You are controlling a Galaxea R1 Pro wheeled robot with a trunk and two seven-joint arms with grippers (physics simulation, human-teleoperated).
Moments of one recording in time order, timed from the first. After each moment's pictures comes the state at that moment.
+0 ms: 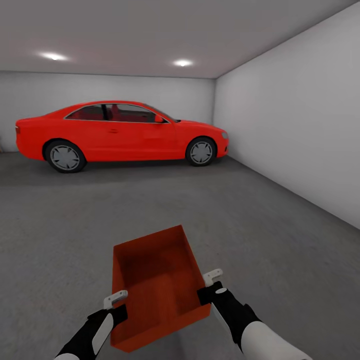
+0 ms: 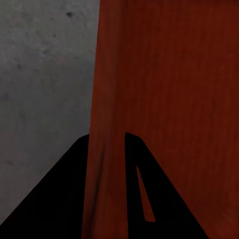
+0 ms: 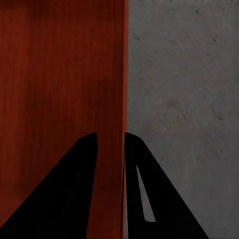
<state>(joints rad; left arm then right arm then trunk) -0.48 -0.02 0.11 -0.52 0.31 0.32 0.18 -0.65 0.16 0.15 -0.38 0.18 0.24 -0.01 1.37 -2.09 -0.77</state>
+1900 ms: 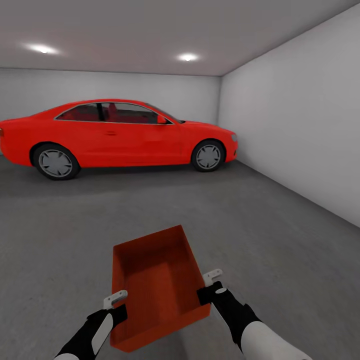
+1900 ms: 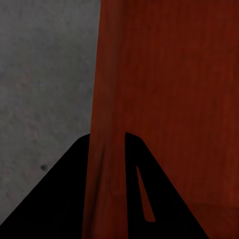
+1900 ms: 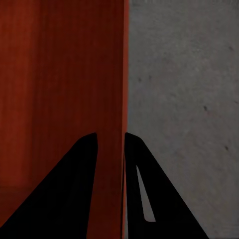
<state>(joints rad) -0.48 -0.02 0.11 -0.52 0.32 0.32 0.18 -0.65 0.17 0.16 -0.38 0.18 0.24 -0.01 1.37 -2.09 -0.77</state>
